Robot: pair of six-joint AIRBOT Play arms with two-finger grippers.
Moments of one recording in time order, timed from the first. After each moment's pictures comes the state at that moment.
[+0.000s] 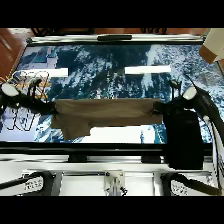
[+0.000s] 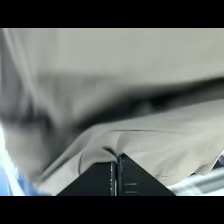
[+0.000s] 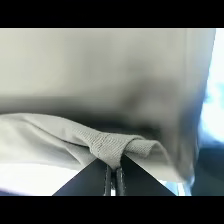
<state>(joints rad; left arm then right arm) 0.14 -1.37 1.14 1.12 -1.27 -1.30 -0.03 -1.39 1.07 -1.21 1.10 1.44</state>
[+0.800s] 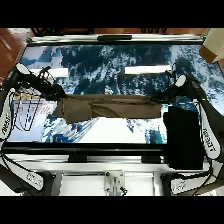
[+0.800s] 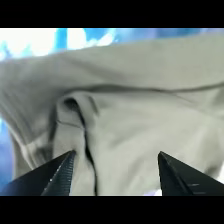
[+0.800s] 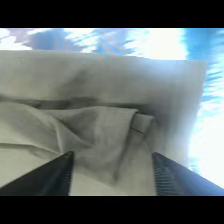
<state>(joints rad) 0.14 -1.86 1.70 1.09 -1.48 -1.33 -0.03 -1.64 1.35 -1.30 1.06 1.48</state>
